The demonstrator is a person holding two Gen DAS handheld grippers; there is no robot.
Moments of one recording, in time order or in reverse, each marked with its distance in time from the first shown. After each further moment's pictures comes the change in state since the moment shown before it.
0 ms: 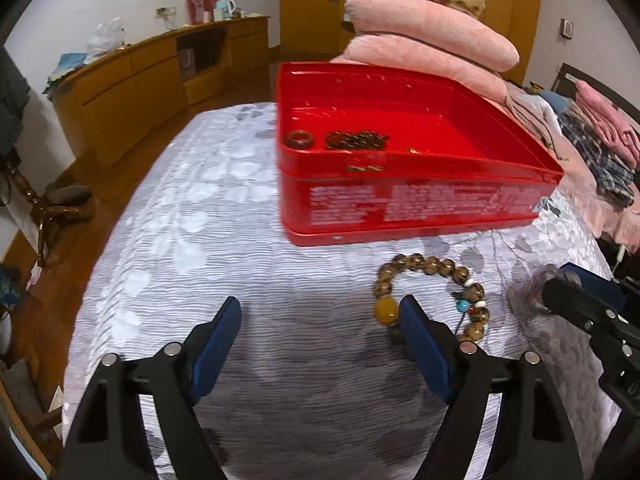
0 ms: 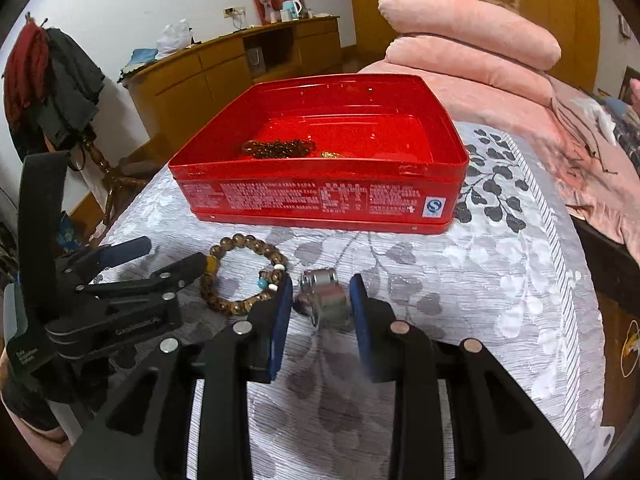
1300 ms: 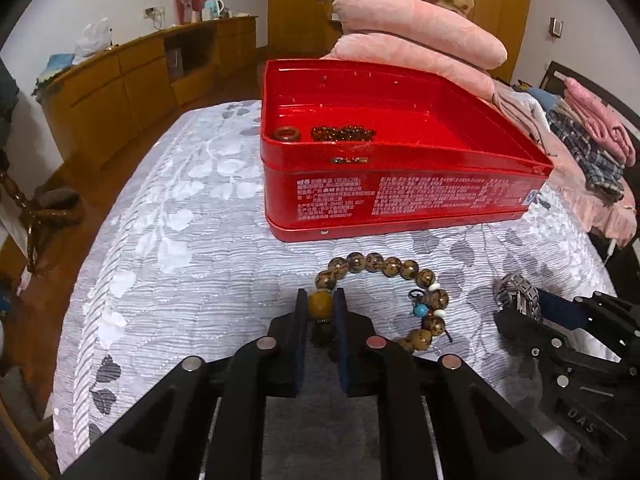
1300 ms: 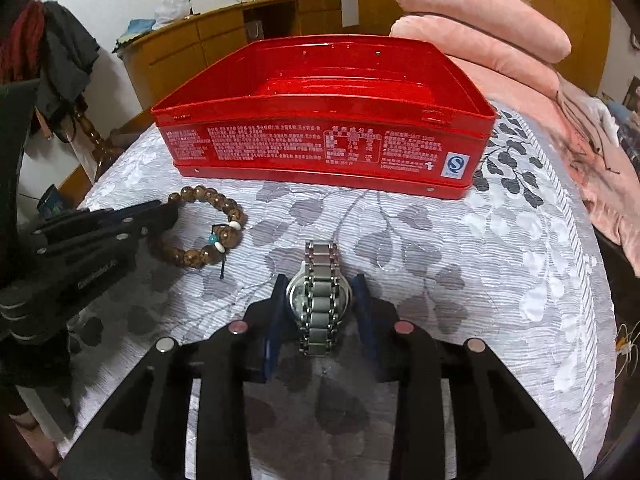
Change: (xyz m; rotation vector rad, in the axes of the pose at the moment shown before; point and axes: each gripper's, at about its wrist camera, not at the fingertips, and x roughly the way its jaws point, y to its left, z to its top) left arm -0.002 0.001 -0.001 0.005 -0.012 -0.050; right arm 0.023 0.010 -0.015 -0.042 0.079 -0.040
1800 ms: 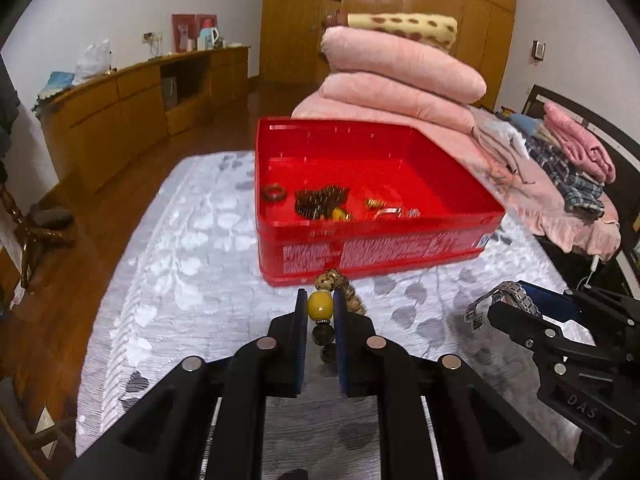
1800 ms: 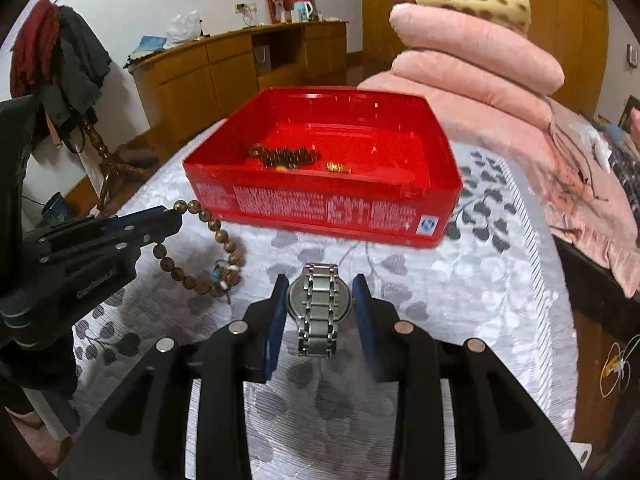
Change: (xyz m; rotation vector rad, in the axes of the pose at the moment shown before) left arm -0.050 -0.007 0.017 0.008 -0.124 -0.044; right arm -0.050 0.001 0.022 -0.040 -0.097 -0.004
